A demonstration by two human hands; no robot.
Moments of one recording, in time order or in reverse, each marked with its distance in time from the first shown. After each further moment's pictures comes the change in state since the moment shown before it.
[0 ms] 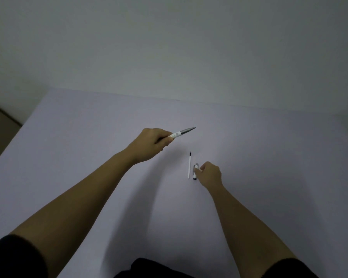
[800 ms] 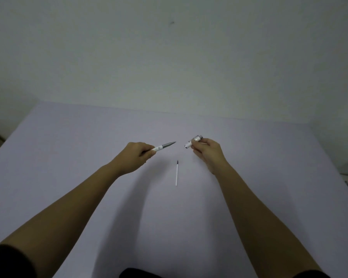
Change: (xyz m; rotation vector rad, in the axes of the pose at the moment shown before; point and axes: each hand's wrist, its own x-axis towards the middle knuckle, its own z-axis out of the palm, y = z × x) left_hand -0.016 -0.027 0.011 0.045 -0.072 -0.084; right_hand 0.016 -0.049 -0.072 0.994 -0.179 0.101
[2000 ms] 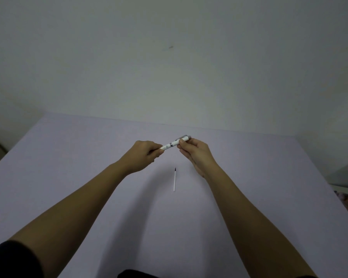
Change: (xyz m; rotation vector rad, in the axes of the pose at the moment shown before) left_hand -0.017 0.054 -0.019 0.032 0.130 0.138; right_hand -0.065 -0.039 0.026 0.028 -0.247 -0.209
